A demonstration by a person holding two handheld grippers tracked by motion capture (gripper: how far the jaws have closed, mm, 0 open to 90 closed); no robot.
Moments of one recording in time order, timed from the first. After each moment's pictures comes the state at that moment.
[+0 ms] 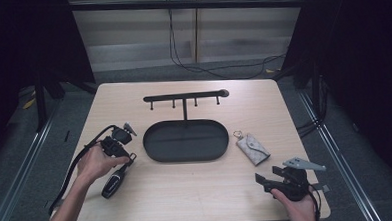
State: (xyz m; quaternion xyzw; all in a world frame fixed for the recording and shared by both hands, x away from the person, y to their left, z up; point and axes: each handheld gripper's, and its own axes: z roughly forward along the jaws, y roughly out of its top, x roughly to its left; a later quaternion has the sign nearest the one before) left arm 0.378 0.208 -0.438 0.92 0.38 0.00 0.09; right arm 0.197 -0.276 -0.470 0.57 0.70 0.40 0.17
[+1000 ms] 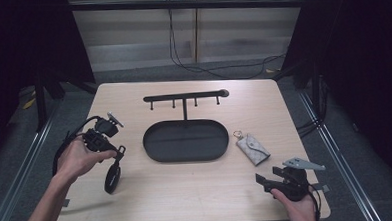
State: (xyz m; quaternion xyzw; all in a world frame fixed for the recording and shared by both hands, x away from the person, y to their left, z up) left arm 0.361 0.227 -0.374 0.91 0.39 0.01 0.13; right arm 0.197 -0.276 -0.472 0.57 0.70 0.39 0.17
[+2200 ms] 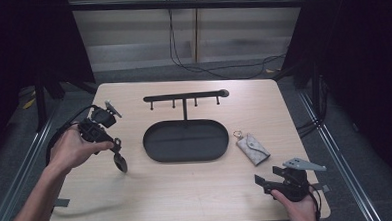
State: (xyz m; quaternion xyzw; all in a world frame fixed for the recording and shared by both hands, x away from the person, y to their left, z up) left arm 0.362 0.218 -0.335 0.92 0.38 0.02 0.11; right arm 0.195 -0.275 -0.469 0.56 0.70 0.41 0.17
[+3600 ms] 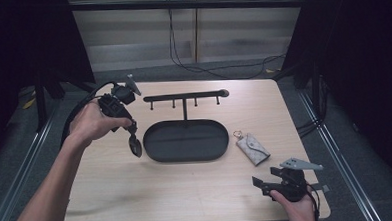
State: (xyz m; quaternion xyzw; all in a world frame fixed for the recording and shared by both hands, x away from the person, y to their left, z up) left arm 0.399 0.164 -0.297 0.92 0.37 0.02 0.10; right arm 0.197 -0.272 -0.470 0.54 0.72 0.40 0.15
